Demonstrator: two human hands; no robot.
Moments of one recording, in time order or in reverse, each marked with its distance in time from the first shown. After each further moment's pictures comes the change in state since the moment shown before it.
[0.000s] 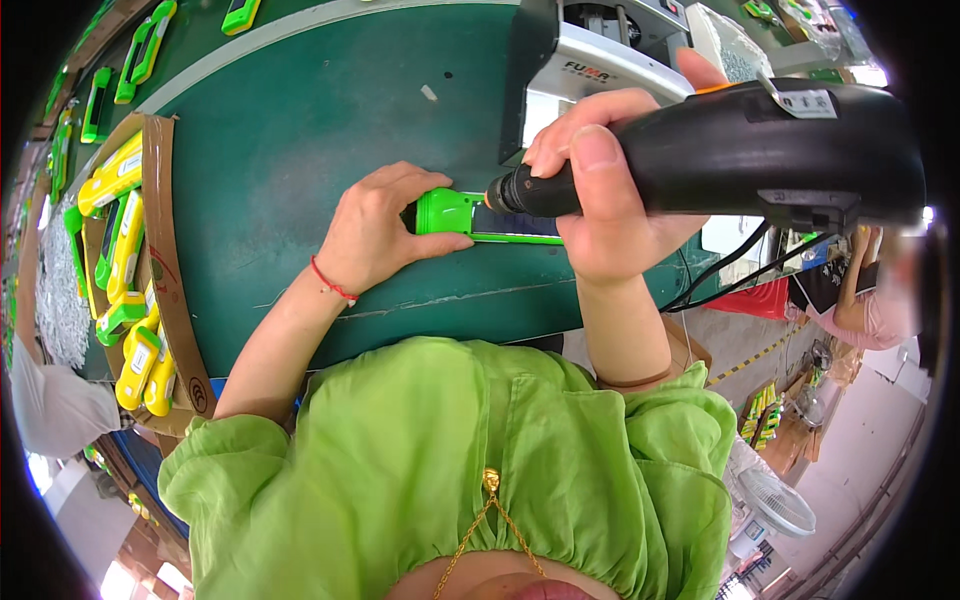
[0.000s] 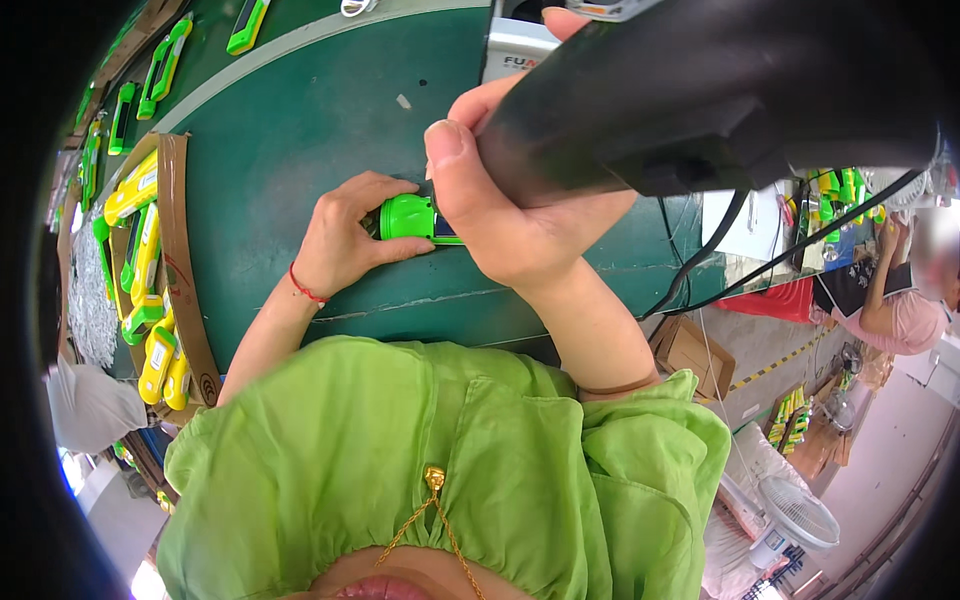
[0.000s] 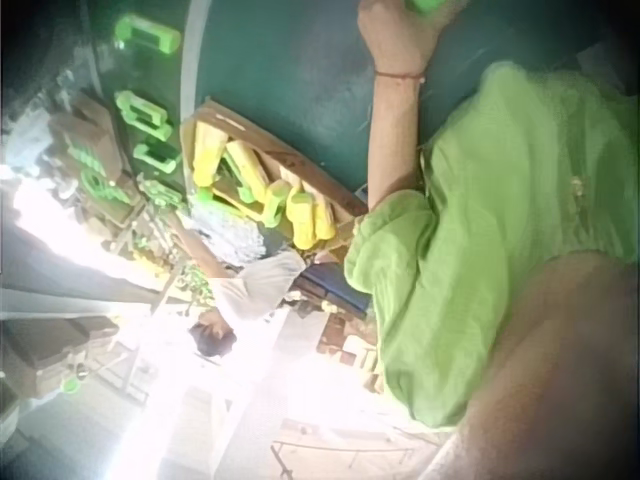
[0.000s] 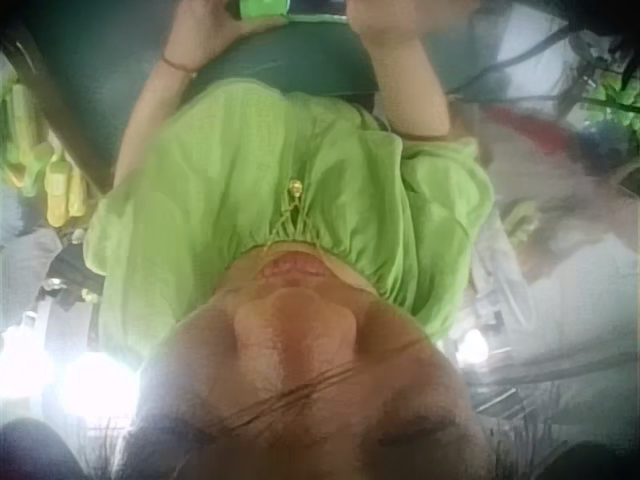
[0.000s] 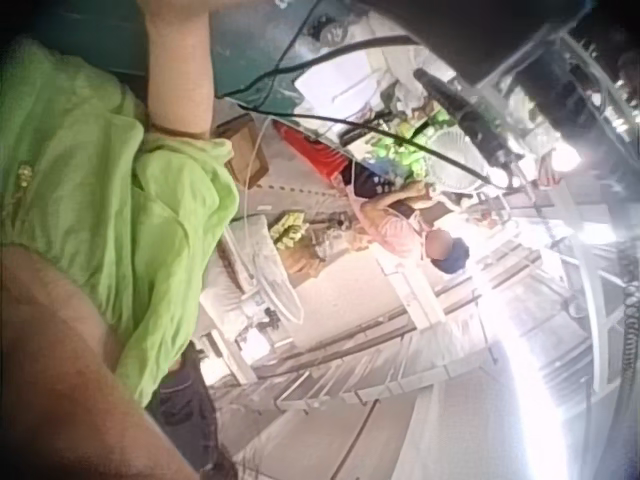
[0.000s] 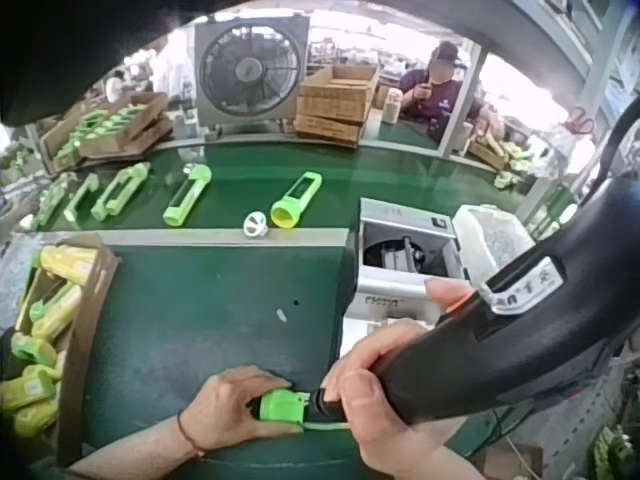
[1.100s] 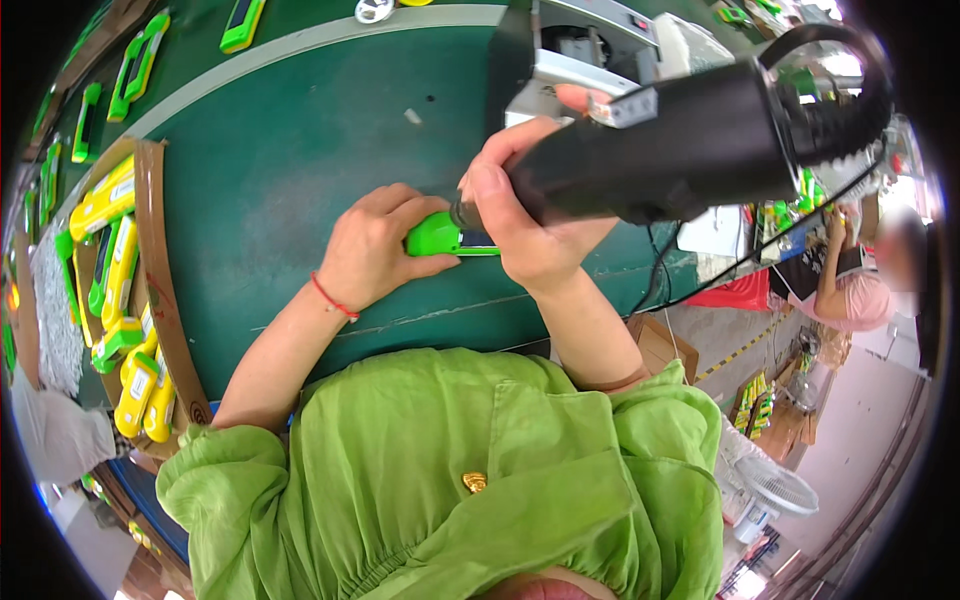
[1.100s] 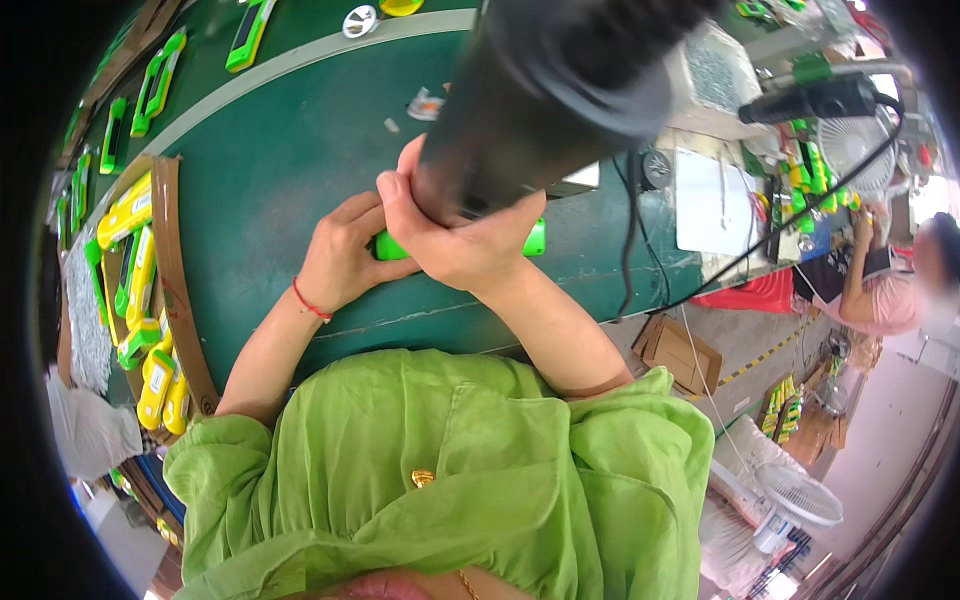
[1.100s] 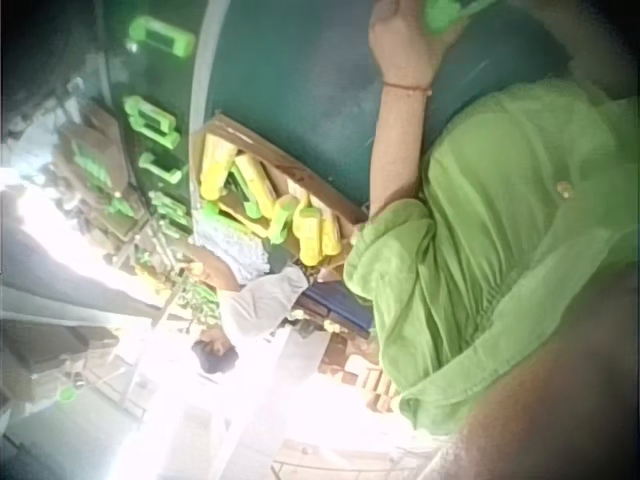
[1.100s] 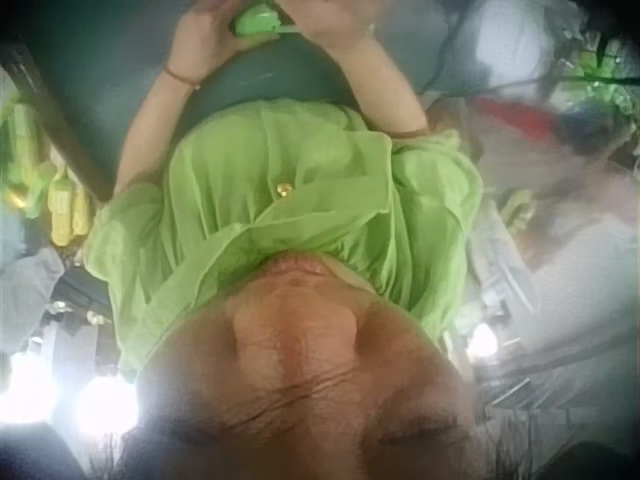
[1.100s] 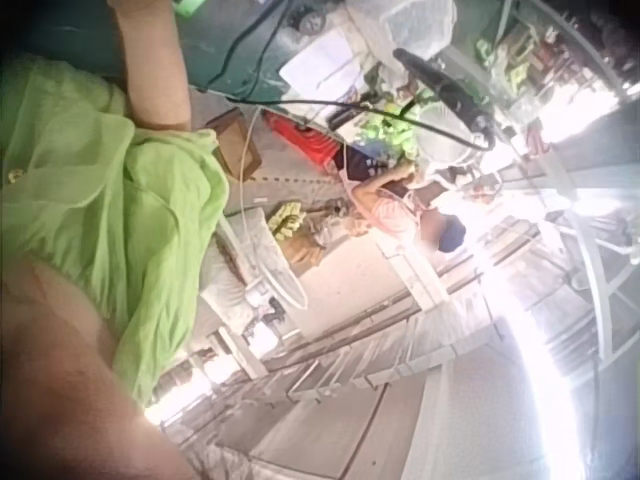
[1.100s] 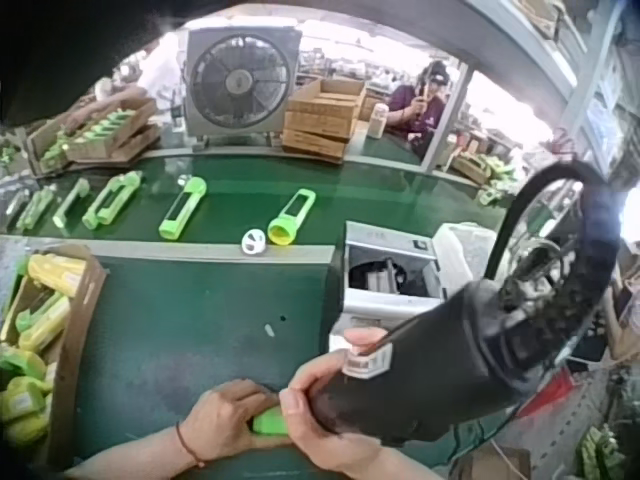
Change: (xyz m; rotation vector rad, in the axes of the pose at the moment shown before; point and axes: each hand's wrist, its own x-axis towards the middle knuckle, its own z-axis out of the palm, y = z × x) left_hand -0.002 -0.003 -0.004 0.074 -0.012 0.102; right_hand -0.022 0.015 0.024 -0.189 -0.075 -0.055
